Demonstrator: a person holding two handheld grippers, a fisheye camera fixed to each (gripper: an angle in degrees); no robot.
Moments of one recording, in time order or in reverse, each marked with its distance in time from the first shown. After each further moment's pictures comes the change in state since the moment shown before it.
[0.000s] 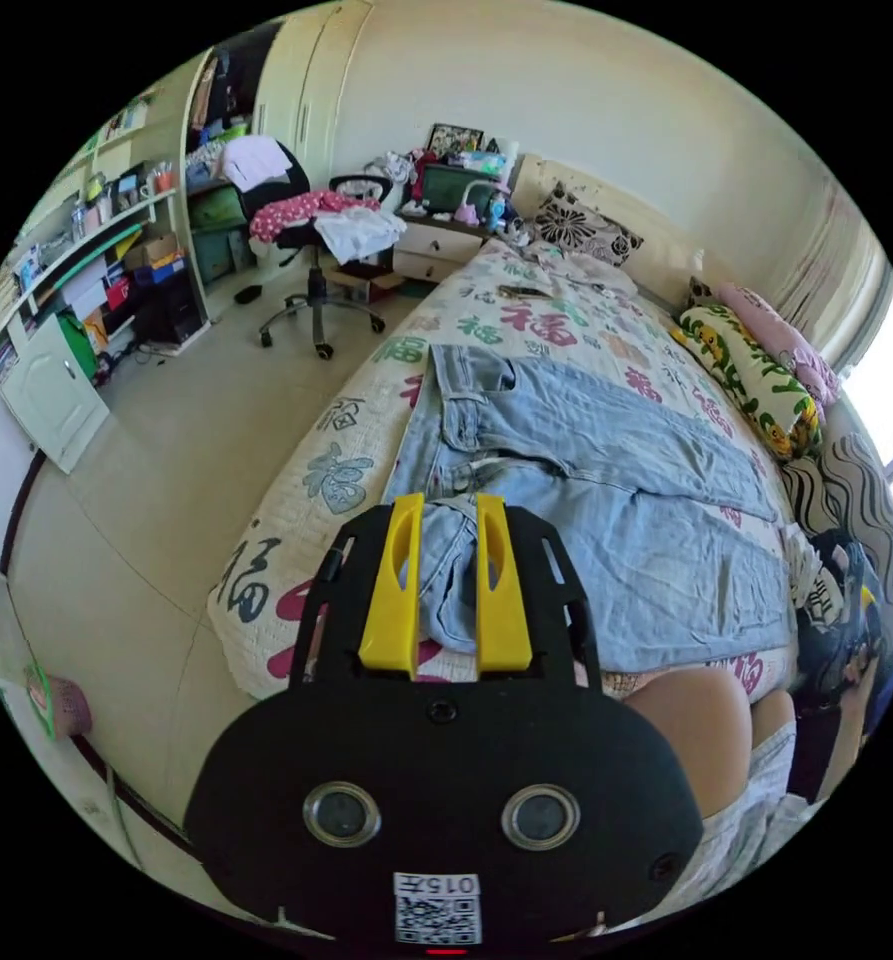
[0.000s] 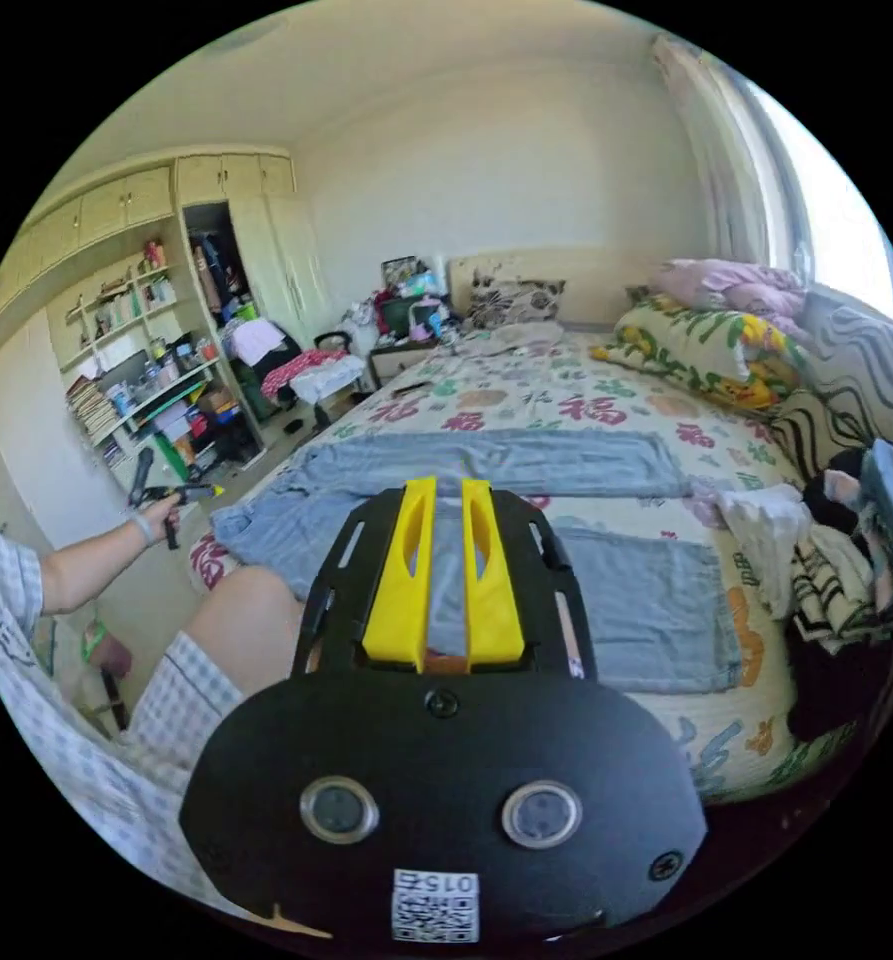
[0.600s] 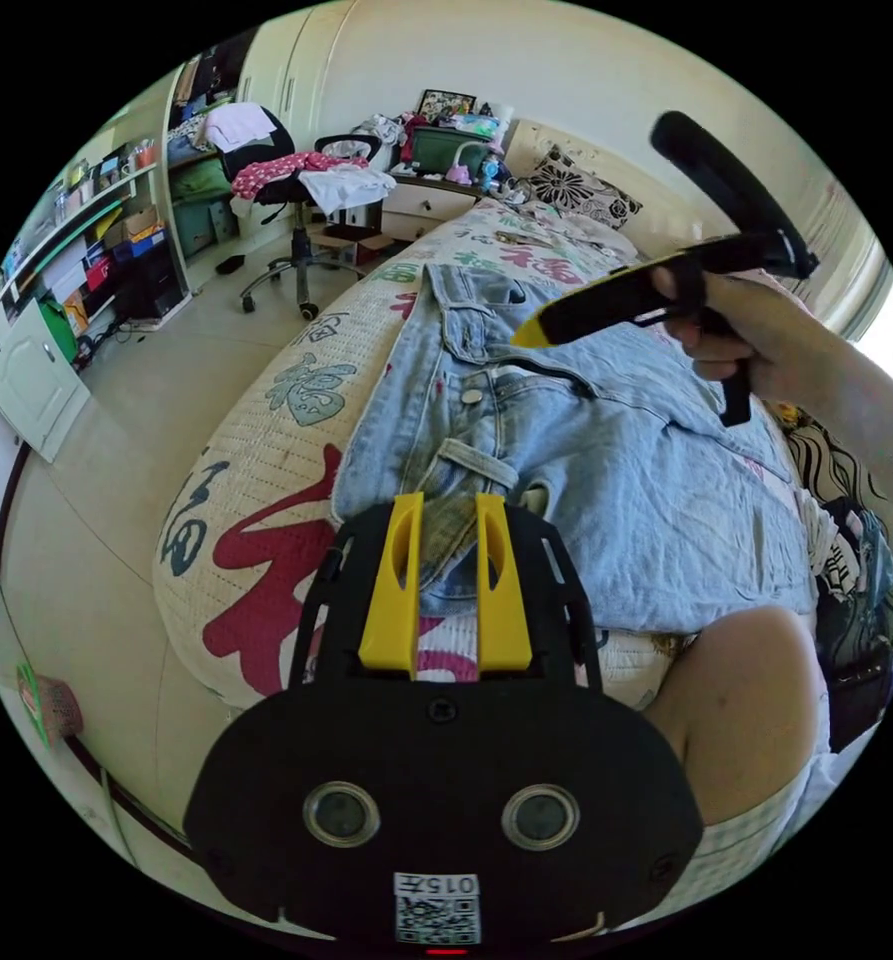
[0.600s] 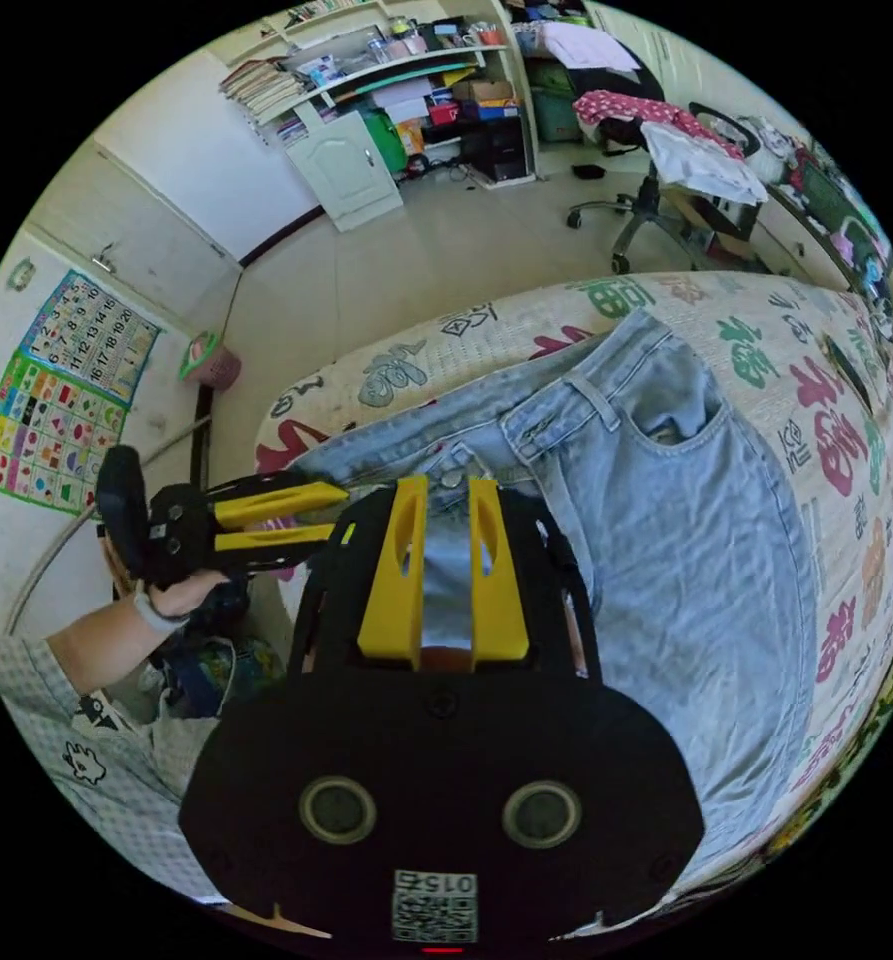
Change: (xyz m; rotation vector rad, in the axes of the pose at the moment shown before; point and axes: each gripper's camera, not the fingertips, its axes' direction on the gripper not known) left arm -0.027 0.041 -0.023 -0.042 0.009 0.024; right arm -0.418 -0.047 0.524 -0.799 -0.430 -0.668
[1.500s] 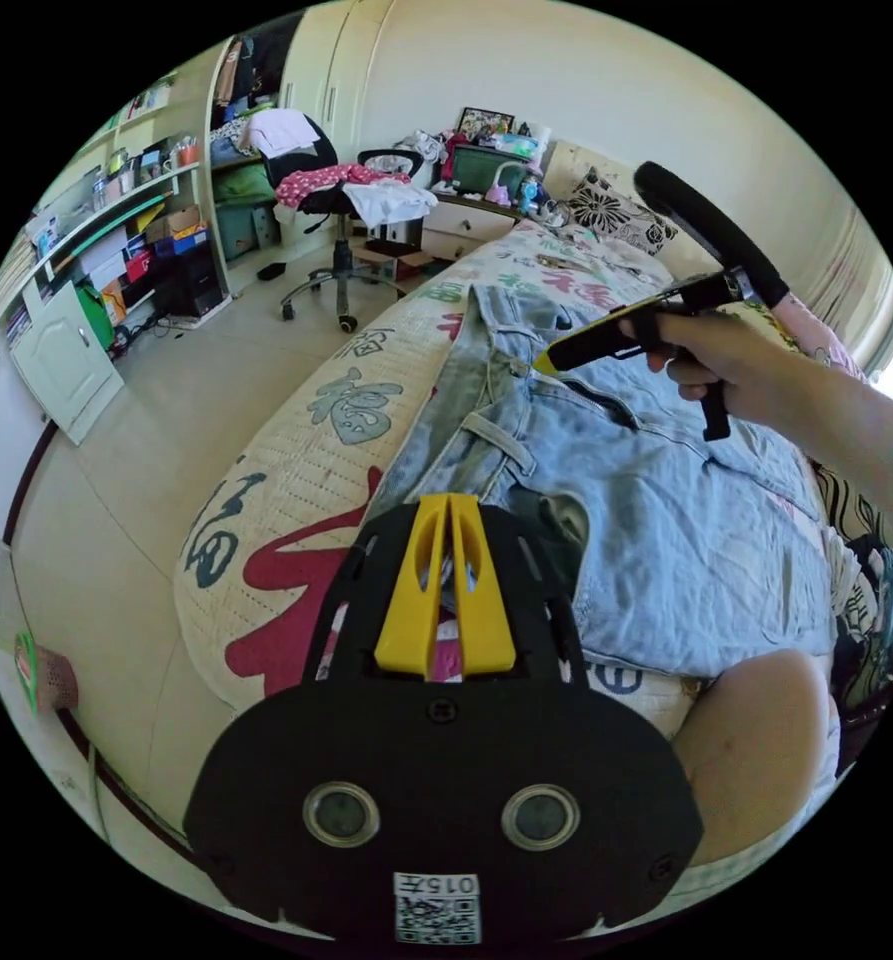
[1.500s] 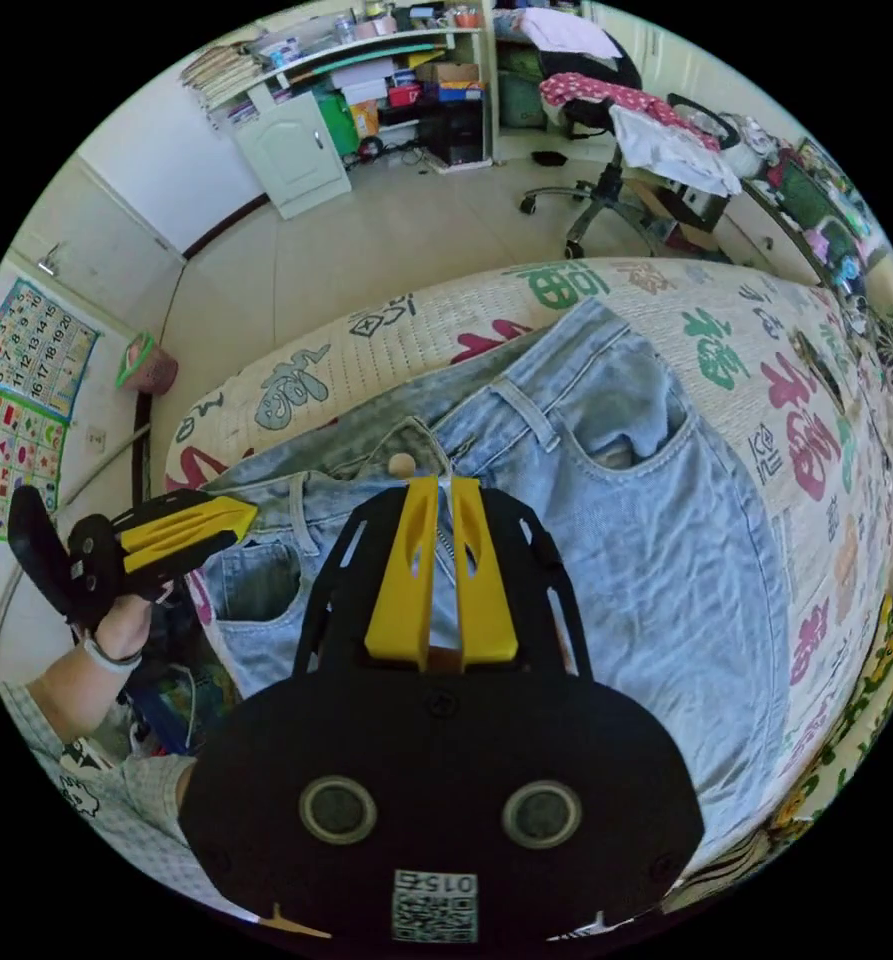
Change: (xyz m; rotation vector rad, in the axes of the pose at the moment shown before) left arm -0.061 -0.002 -0.076 0.059 -0.073 -0.072; right arm 0.046 0.040 -0.014 0.042 0.123 0.086
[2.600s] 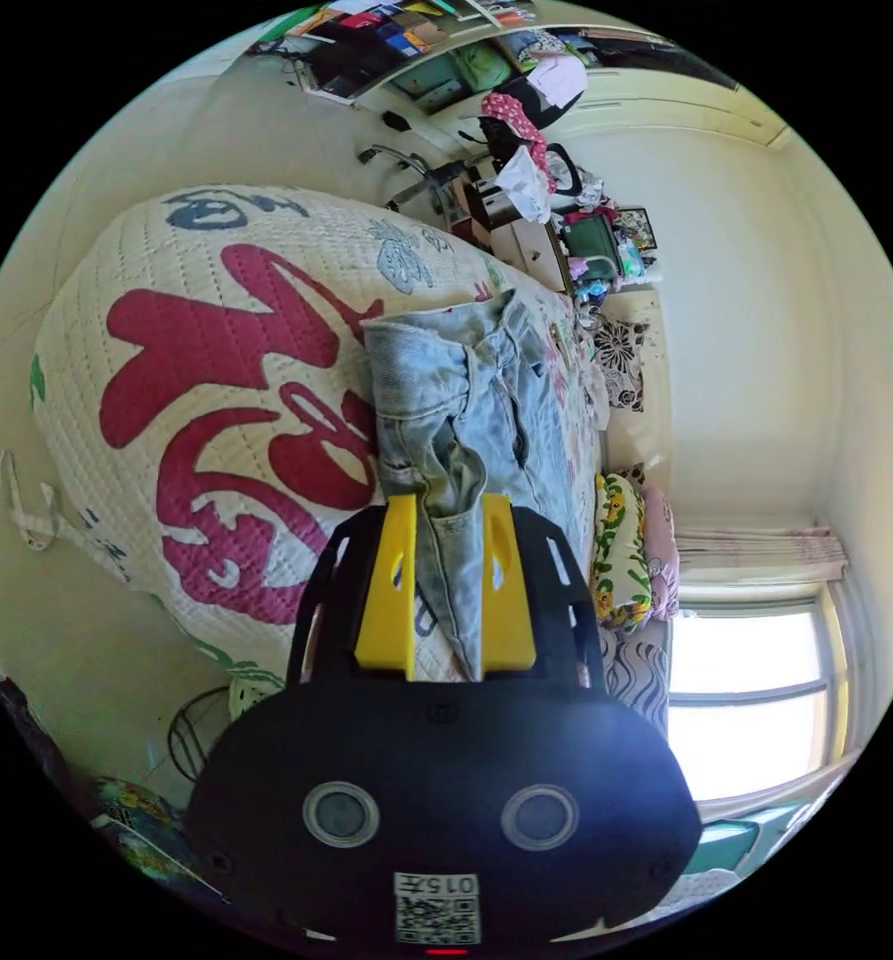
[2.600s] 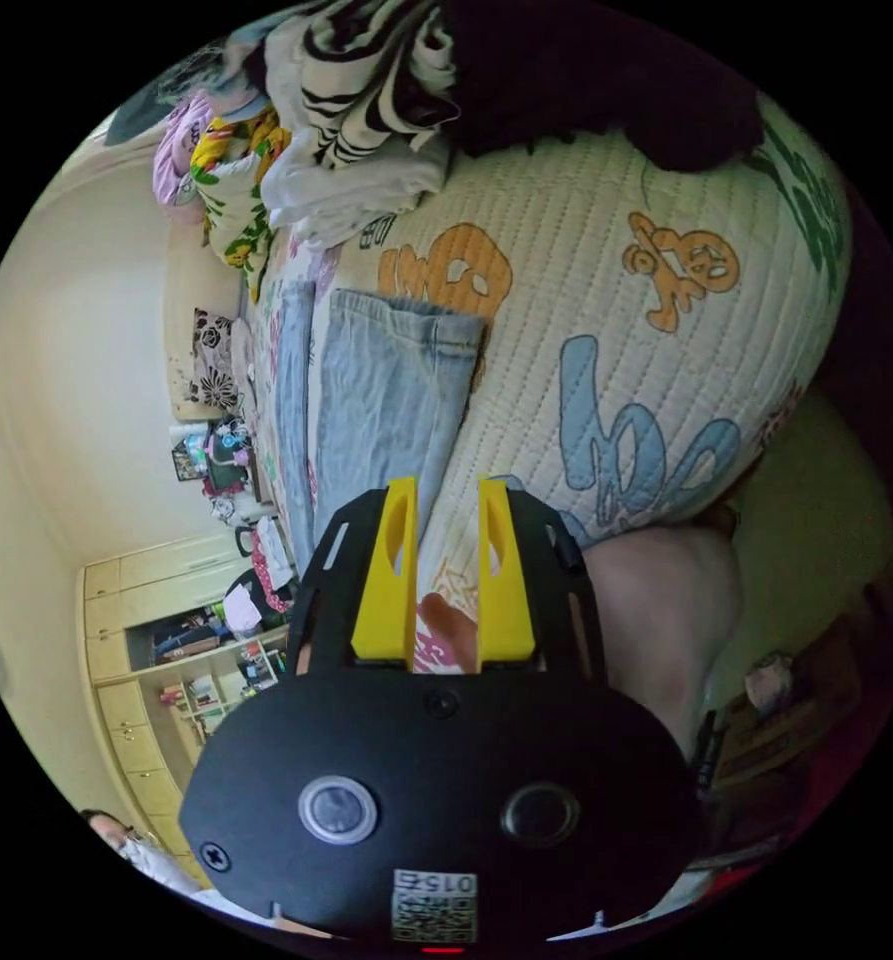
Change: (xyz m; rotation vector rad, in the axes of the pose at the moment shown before) left arm -0.117 0.029 0.025 -0.062 0.583 -0.710; right arm 0.280 1.002 -0.428 0.749 -0.494 1.895
